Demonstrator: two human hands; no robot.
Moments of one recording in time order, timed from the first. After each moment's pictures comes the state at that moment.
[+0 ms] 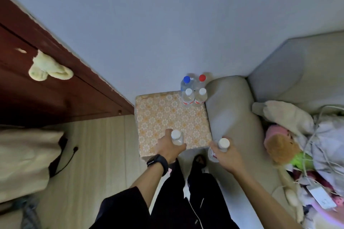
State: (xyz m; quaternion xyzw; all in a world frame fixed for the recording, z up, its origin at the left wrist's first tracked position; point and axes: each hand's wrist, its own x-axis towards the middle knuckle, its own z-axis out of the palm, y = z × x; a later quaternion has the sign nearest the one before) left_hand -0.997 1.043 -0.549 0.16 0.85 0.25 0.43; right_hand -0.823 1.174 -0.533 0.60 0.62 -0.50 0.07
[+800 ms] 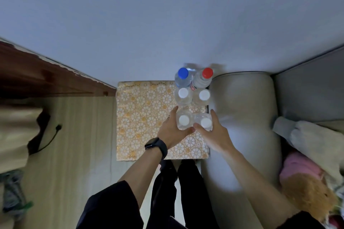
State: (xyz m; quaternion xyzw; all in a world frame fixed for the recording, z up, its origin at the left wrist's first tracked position) left_hand -1.040 1.175 -0.696 0.14 0.82 0.31 0.47; right_hand -0.924 1.302 -0.668 0.49 0.67 -0.54 0.17
